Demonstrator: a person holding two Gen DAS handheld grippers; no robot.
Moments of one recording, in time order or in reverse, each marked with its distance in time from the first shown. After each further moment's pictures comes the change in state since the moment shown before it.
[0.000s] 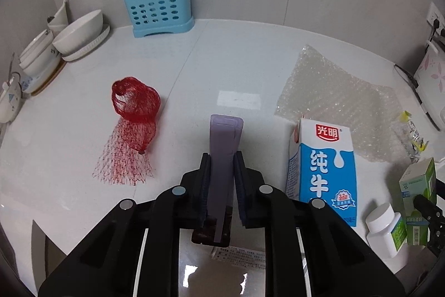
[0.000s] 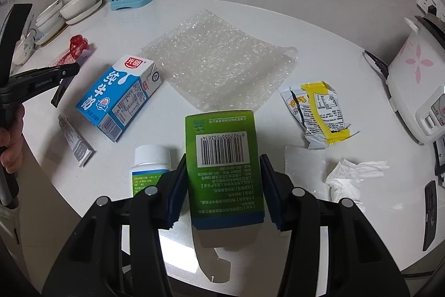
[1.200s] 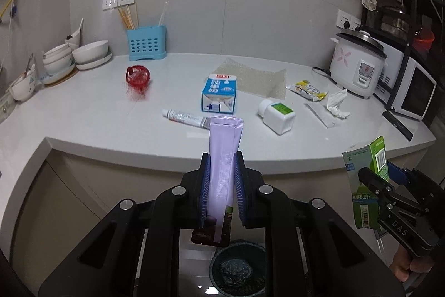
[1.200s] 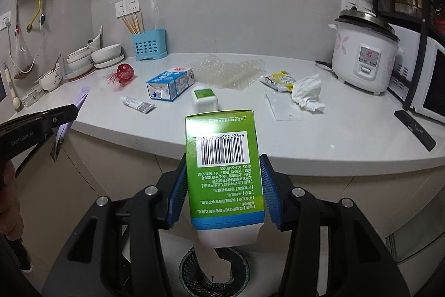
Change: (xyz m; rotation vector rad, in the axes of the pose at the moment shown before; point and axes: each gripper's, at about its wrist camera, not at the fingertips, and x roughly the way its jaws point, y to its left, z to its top) left arm -0.180 -0.036 -0.233 0.043 -0.293 -0.175; right arm -0.122 0.044 -0.226 0.133 -0.405 -0.032
